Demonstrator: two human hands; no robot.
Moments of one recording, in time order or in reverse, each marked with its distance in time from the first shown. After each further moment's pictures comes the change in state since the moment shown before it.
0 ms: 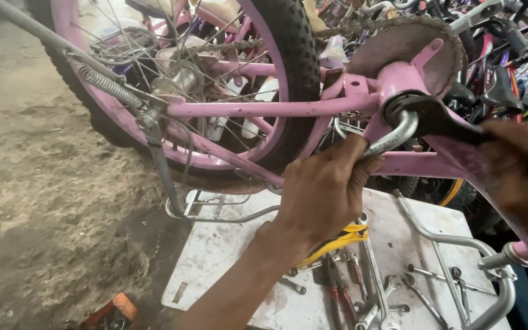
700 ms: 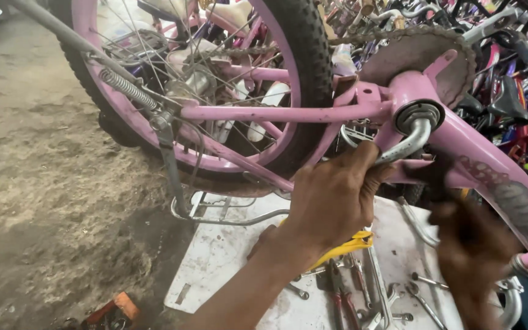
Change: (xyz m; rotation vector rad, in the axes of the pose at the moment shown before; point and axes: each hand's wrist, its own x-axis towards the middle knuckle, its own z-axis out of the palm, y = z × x) left_hand -0.001 -0.001 0.000 0.003 0.025 0.001; right_hand -0.083 -0.152 0.097 0.018 0.018 0.196
